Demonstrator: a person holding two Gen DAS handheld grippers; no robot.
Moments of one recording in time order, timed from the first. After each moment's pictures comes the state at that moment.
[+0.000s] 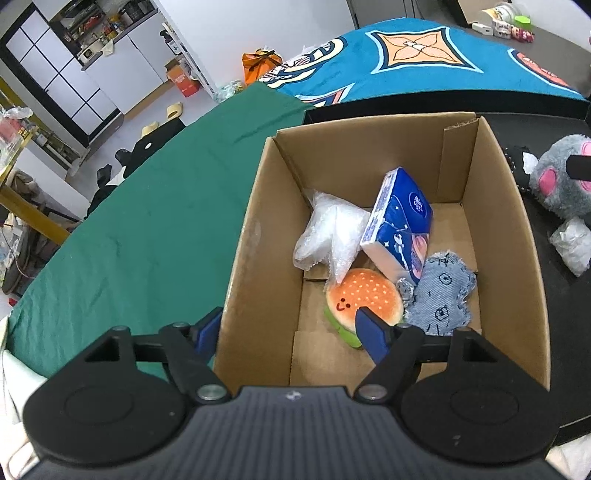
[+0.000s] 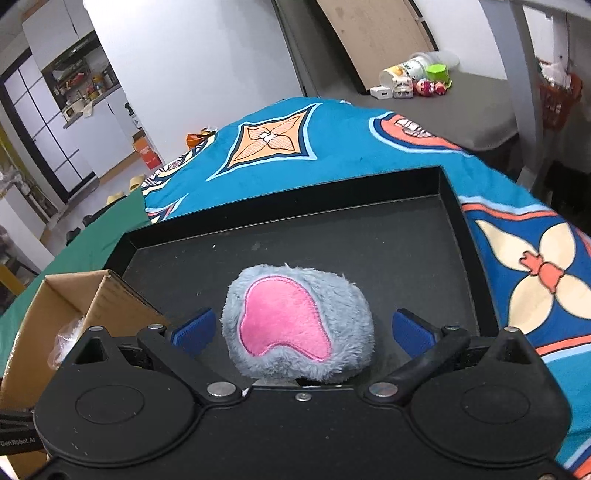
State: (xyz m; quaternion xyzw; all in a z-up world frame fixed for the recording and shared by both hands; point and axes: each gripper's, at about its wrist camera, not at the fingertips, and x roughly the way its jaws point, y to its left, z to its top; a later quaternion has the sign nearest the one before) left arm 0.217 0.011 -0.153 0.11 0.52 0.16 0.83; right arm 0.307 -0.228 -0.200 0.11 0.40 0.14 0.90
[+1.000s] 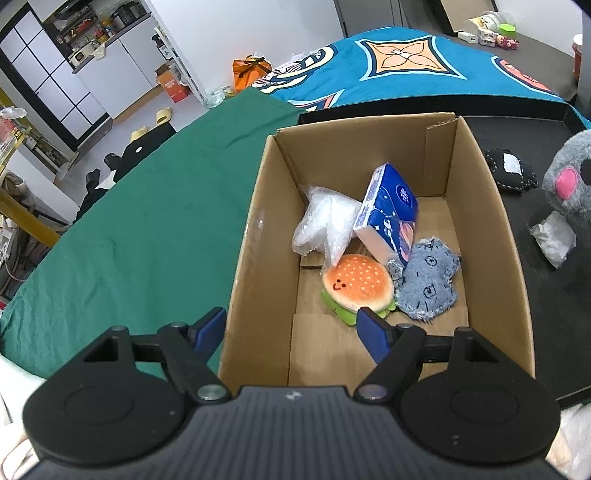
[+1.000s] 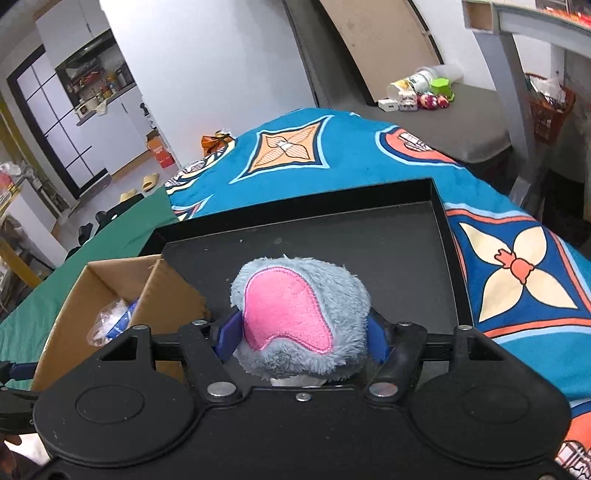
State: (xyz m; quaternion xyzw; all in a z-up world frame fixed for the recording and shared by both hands) left arm 0.197 0.016 -0.141 0.10 0.51 0.14 0.84; right arm 0.269 -0.237 -0.161 0.10 0.39 0.15 0.90
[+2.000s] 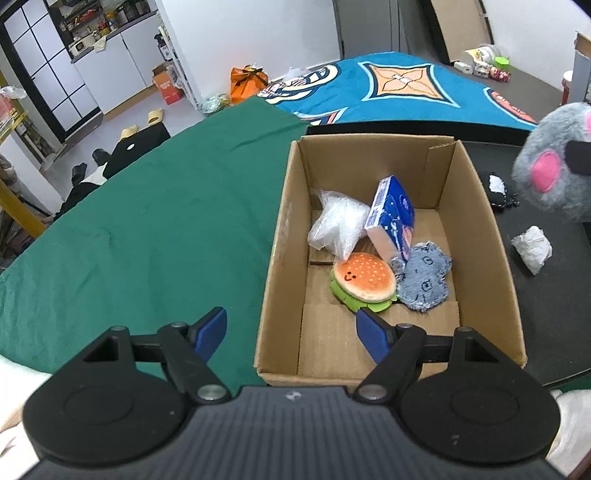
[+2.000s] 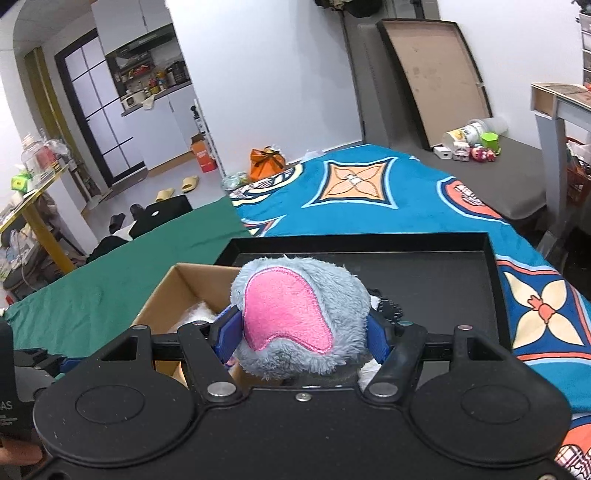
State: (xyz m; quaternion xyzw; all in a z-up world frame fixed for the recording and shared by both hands) left arm 0.169 0.045 -0.124 0.05 0.48 0.11 0.87; right arm 0.228 -0.176 -0.103 0.05 0.35 0.20 0.91
